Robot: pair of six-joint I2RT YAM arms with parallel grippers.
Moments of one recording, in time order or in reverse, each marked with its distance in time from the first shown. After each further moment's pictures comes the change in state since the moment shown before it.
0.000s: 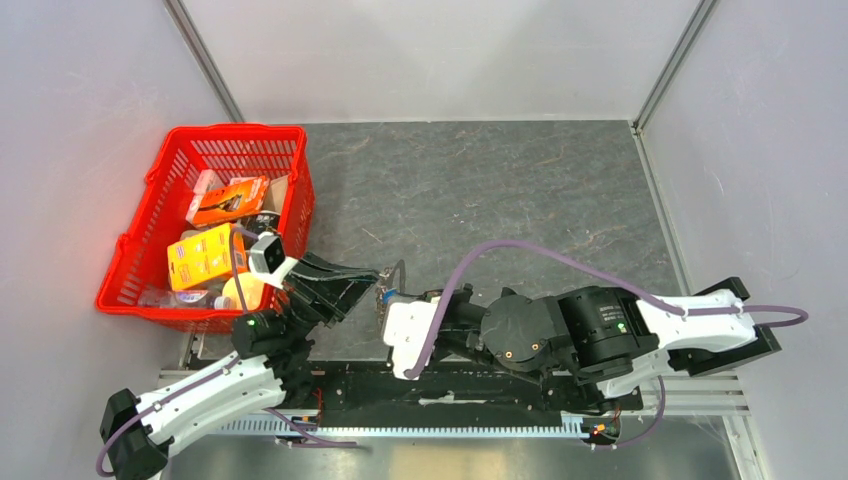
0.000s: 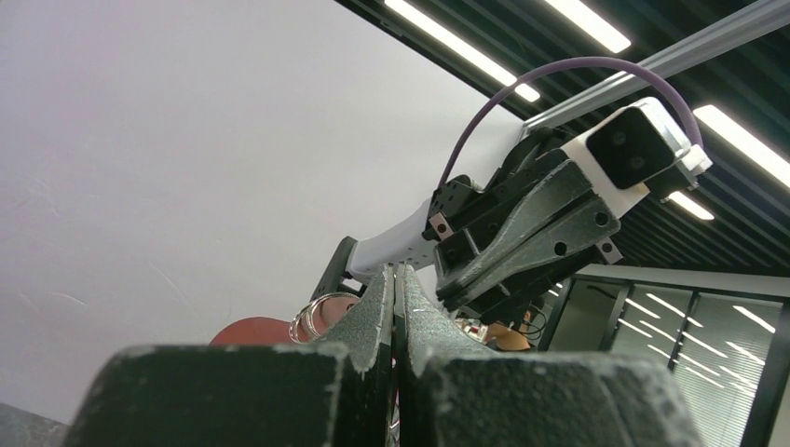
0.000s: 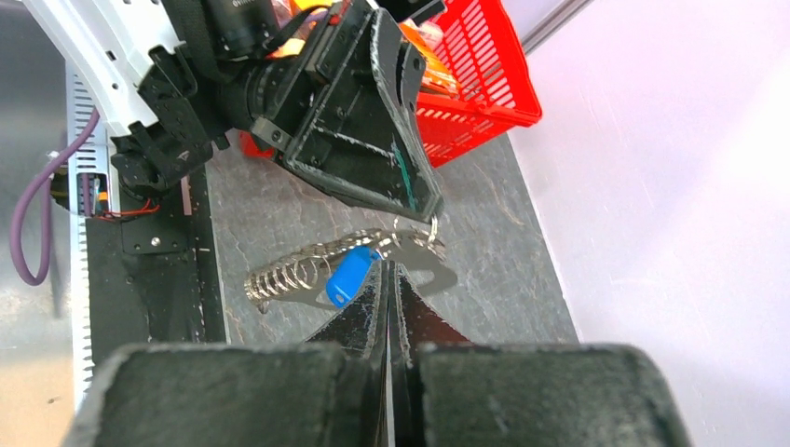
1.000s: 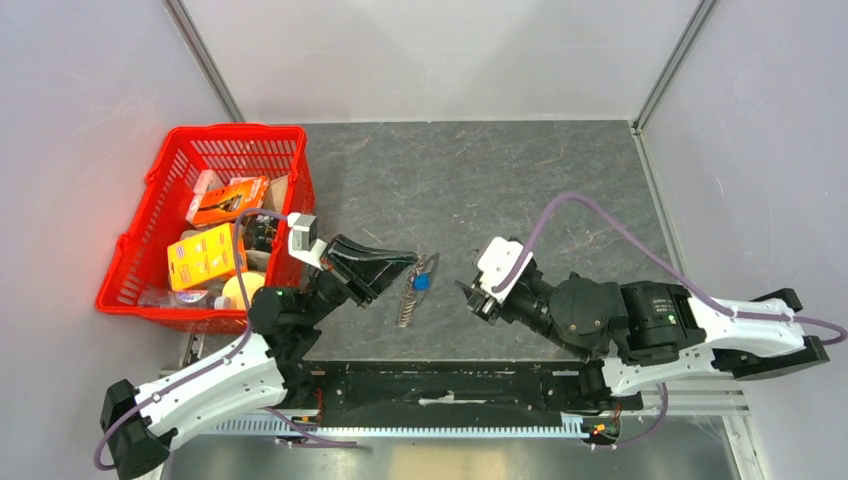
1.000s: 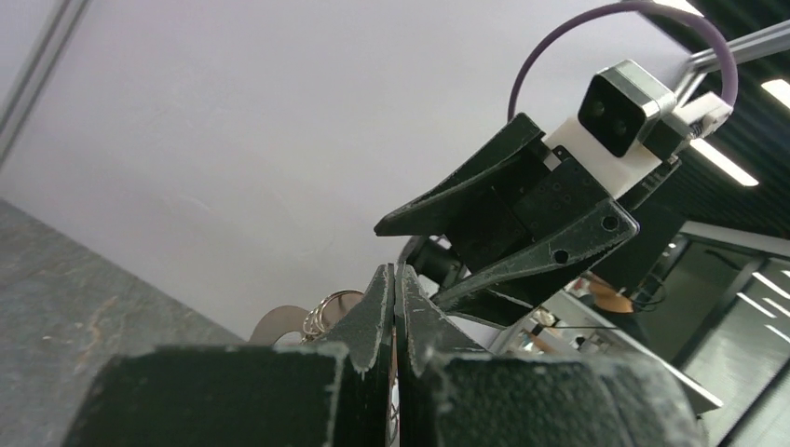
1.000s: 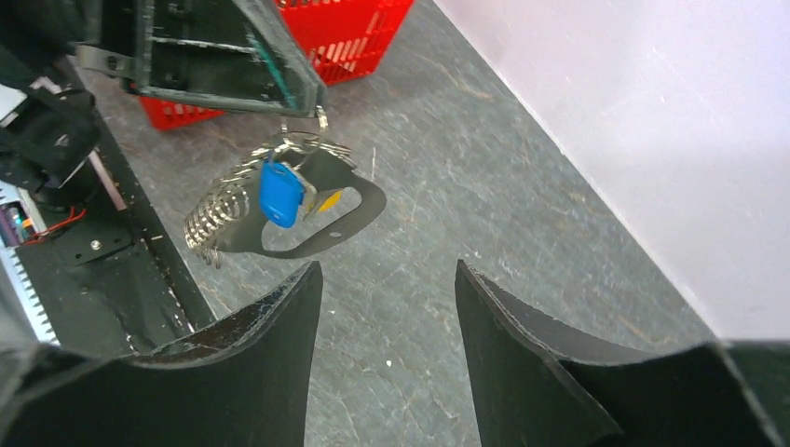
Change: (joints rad) left arm 0.000 0.089 0.118 -0.300 0.002 0.135; right arm -0.103 -0.349 -0.396 0.039 0.174 0.271
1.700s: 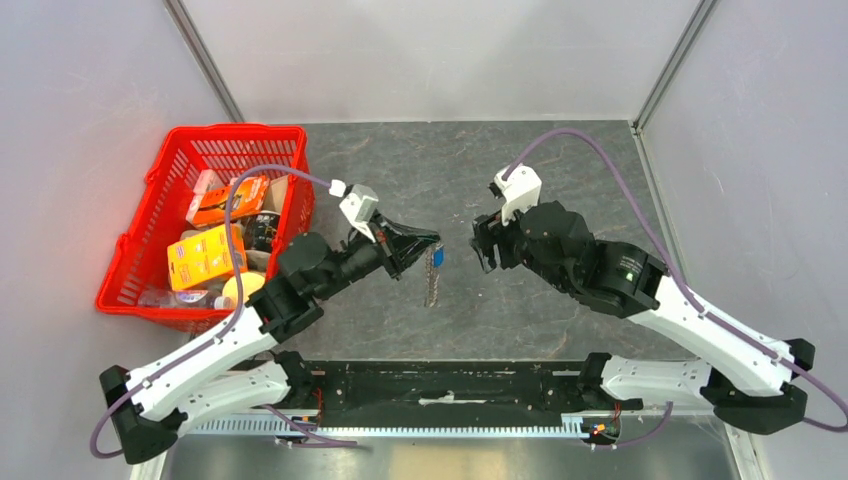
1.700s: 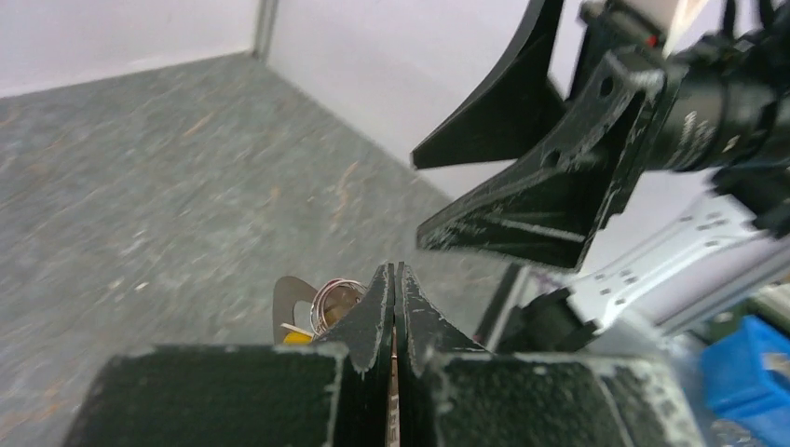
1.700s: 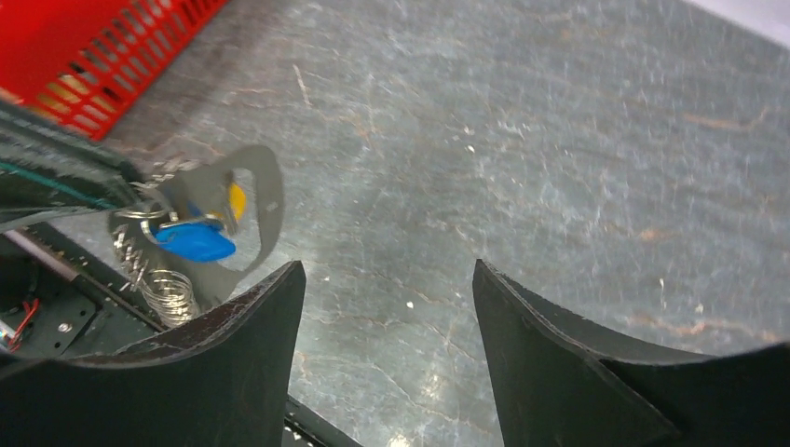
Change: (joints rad) left arm 0.000 0.162 0.378 -0.740 -0.087 0.458; right arm -0.583 0.028 -0.095 -0.059 -0.318 0.351
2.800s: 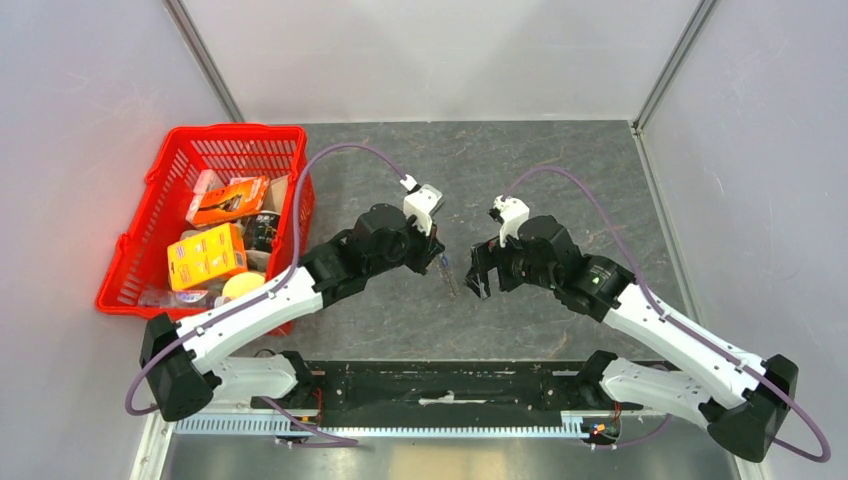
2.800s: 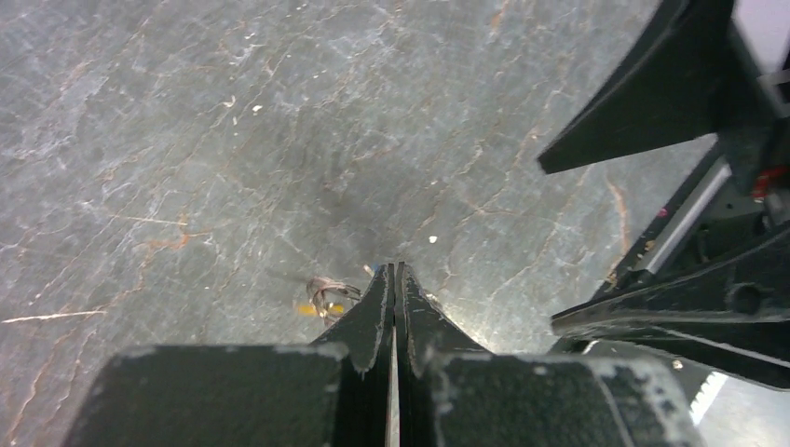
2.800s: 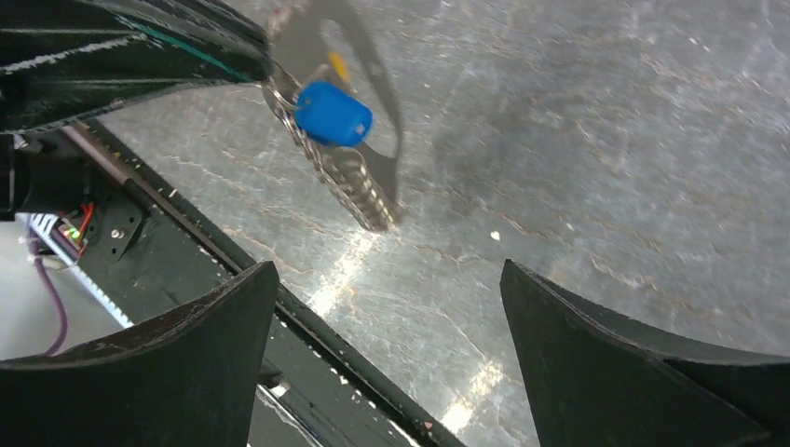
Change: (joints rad) left arm 0.000 0.361 0.195 -0.420 -0.153 0.210; right arm -0.276 -0.069 -0.429 0.175 -0.472 0.142
